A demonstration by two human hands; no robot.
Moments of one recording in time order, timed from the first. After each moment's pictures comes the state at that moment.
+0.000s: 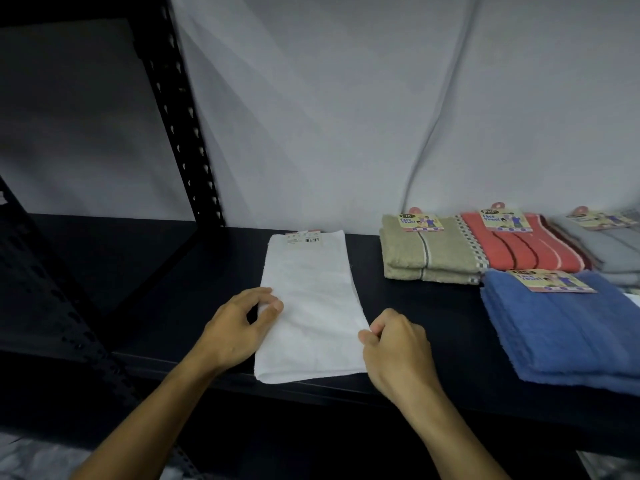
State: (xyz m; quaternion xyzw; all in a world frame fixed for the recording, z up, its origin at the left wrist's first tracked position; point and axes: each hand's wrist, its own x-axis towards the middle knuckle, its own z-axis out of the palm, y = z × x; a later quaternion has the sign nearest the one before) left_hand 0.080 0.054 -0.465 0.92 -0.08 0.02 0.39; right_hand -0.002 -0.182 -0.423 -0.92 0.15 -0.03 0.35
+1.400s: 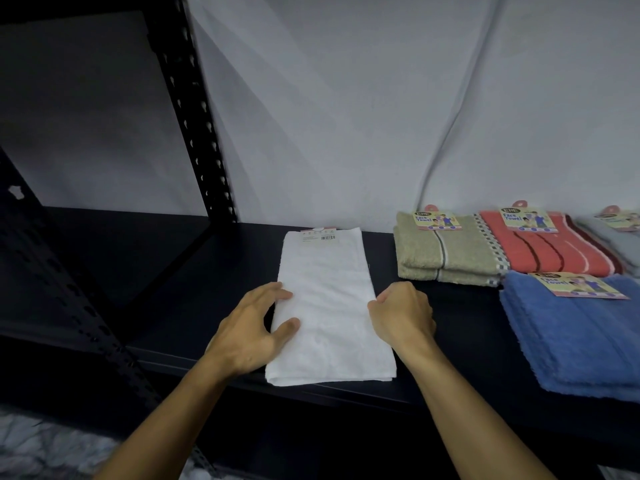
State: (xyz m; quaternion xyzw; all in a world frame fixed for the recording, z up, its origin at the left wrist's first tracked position) left_hand 0.067 0.046 -0.457 0.95 -0.09 0.02 0.30; right_hand 0.066 -0.183 -0.429 -0.92 0.20 -0.03 0.34
